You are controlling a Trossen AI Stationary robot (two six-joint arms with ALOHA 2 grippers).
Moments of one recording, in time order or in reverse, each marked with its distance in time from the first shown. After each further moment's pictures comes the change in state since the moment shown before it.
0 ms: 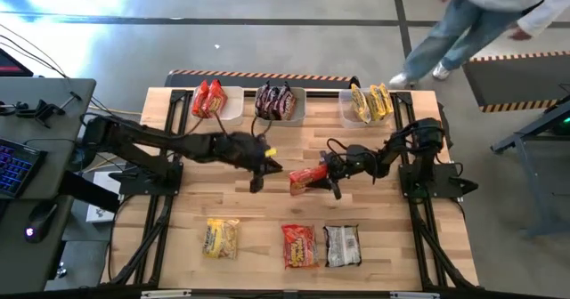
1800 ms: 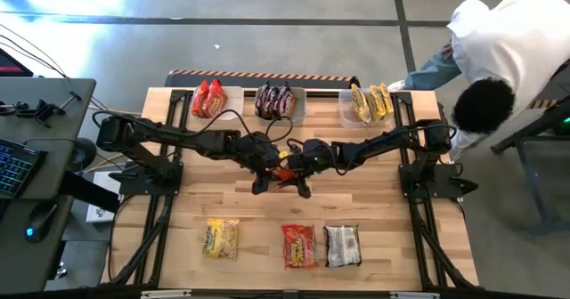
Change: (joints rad) left arm 0.035 0.139 0.152 -0.279 0.131 0.030; right arm 0.049 -0.067 0.573 -0.943 0.123 -0.310
